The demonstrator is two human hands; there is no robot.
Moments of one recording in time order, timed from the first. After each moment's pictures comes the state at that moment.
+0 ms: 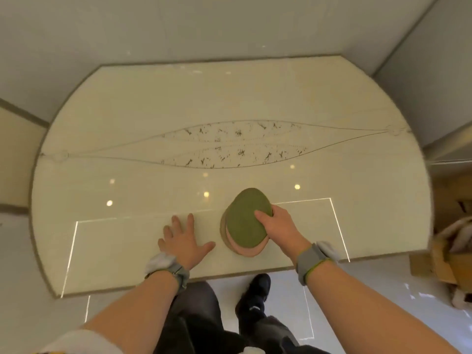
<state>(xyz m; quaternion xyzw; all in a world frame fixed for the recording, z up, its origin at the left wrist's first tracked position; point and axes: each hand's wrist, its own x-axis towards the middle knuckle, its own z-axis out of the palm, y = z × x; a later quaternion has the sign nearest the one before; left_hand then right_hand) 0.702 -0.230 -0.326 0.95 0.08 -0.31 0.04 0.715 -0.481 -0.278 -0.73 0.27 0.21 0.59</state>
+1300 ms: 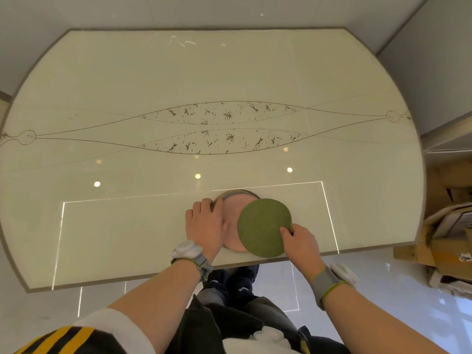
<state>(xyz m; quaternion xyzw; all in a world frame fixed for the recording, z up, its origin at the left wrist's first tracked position) 0.710 -0.321 -0.348 0.99 -0.06 -0.14 0.07 0.653 -0.552 -0.314 -0.85 0.32 0.23 0.36</state>
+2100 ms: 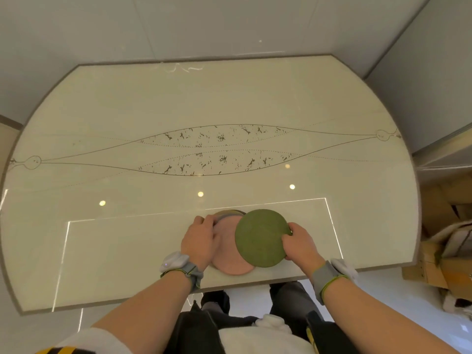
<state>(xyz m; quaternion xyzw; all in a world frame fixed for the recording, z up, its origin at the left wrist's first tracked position) 0.733 -0.329 -0.336 0.95 0.01 -0.23 0.22 0.698 -0.588 -0.313 -0.81 0.32 0.26 0.42</state>
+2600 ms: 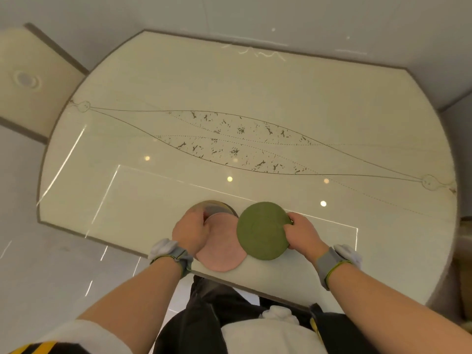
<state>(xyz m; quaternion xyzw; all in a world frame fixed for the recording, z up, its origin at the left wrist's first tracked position) 0.721 -0.396 -0.327 0.93 0.24 -0.20 0.19 0.788 -0.676 -0.333 -0.84 0.13 0.36 0.38</state>
